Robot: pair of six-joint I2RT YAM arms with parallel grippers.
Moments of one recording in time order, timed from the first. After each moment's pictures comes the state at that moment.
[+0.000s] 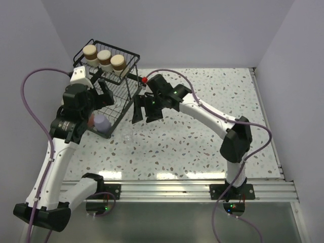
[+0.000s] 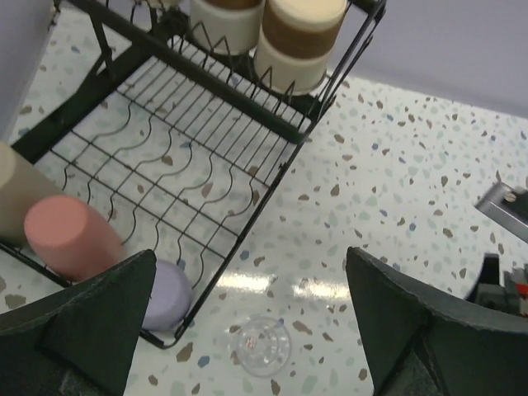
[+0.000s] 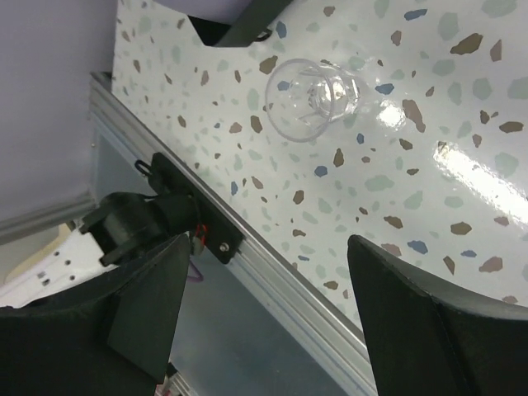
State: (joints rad) left arm -0.20 0.97 1.22 -0.57 -0.20 -0.34; right arm 0.81 1.88 1.83 -0.79 -0.35 0.63
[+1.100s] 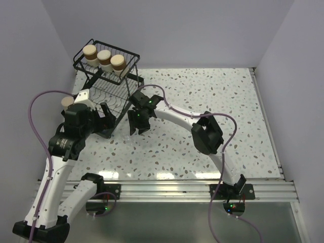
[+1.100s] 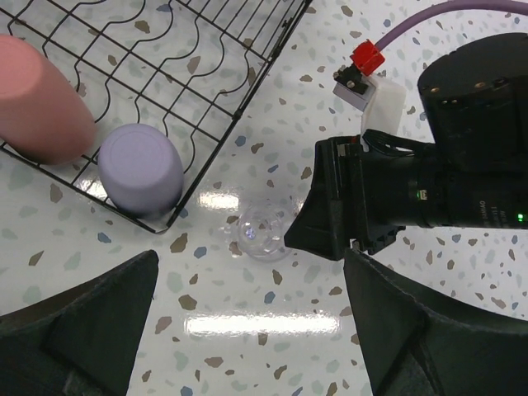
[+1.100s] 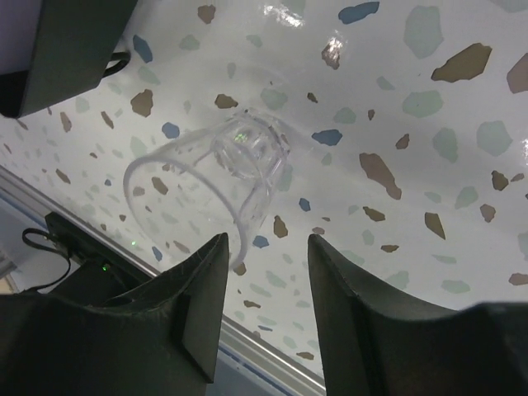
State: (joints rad) left arm -0.20 0.78 1.02 -0.81 -0.08 -0.41; right arm 0.90 2.29 2.03 -0.83 -0.23 0.67
